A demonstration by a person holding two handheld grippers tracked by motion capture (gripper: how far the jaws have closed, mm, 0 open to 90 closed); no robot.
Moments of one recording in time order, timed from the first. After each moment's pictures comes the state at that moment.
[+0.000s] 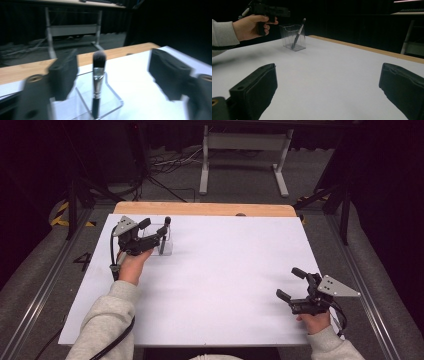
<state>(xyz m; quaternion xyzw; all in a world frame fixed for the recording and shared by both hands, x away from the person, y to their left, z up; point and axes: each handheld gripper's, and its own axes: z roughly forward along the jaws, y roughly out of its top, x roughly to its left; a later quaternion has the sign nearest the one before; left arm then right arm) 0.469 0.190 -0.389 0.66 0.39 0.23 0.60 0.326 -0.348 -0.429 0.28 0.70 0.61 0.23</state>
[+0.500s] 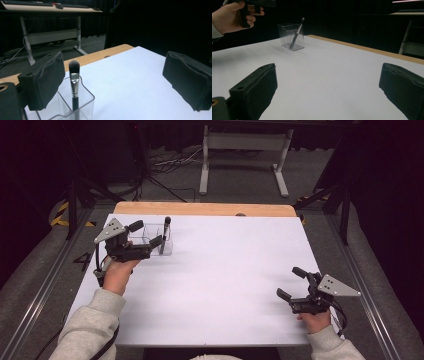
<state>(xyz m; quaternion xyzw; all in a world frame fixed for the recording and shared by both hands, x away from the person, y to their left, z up) 0.427 0.206 -0.361 0.69 0.32 0.20 0.62 0.327 -0.349 -0.428 0.28 0.70 0.61 0.24</state>
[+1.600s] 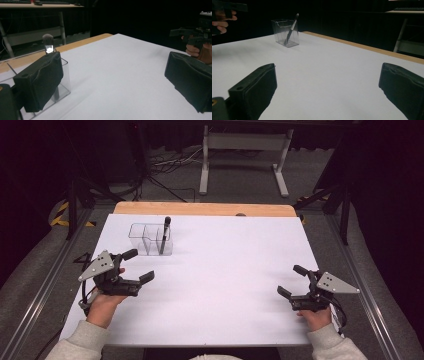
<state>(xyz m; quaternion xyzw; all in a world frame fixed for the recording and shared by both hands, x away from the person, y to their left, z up) 0.361 0.227 -0.396 0.72 0.26 0.18 0.62 0.335 -0.353 -0.430 0.28 0.71 0.59 0.25</state>
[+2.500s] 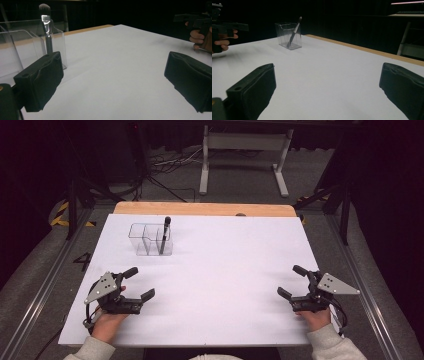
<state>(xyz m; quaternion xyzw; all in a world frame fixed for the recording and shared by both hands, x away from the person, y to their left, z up) 0.336 0.228 -0.450 0.71 0.28 0.18 0.62 0.335 -0.354 -0.434 0.27 0.70 0.61 0.24</state>
